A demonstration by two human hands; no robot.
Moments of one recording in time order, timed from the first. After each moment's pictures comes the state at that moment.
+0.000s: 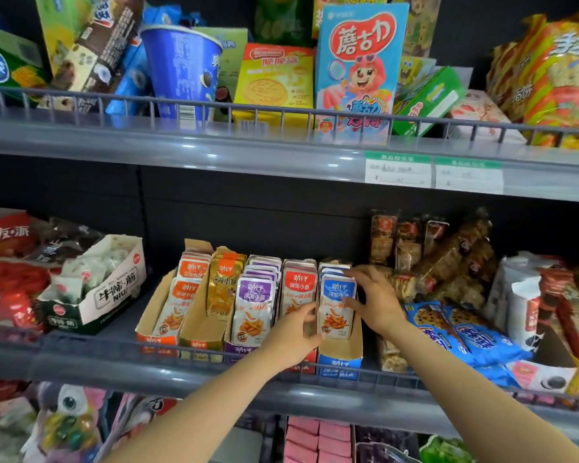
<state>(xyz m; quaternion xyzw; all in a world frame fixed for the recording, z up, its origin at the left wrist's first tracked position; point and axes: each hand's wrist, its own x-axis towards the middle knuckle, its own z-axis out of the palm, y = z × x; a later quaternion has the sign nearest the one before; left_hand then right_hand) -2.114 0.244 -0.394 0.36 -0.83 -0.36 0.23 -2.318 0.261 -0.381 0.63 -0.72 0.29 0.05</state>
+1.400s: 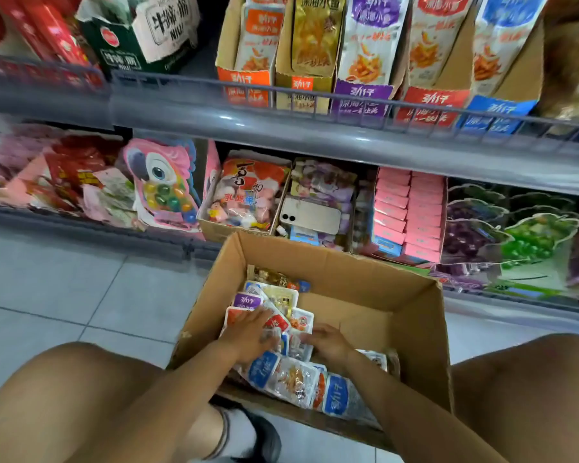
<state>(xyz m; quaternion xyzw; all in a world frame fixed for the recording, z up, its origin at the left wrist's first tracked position) -1.844 0.360 -0.706 0.47 -0.78 -0.35 -0.22 -2.025 0.427 -0.765 0.22 -0.71 0.24 -0.63</state>
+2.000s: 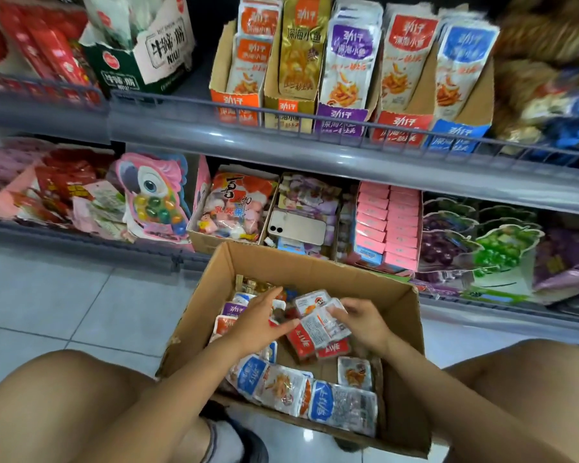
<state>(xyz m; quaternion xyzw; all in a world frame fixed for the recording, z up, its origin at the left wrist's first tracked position) -1.883 0.364 -0.659 0.49 -0.74 -0.46 0.01 -2.096 0.432 -0.679 0.40 -0.69 0.35 -0.49</state>
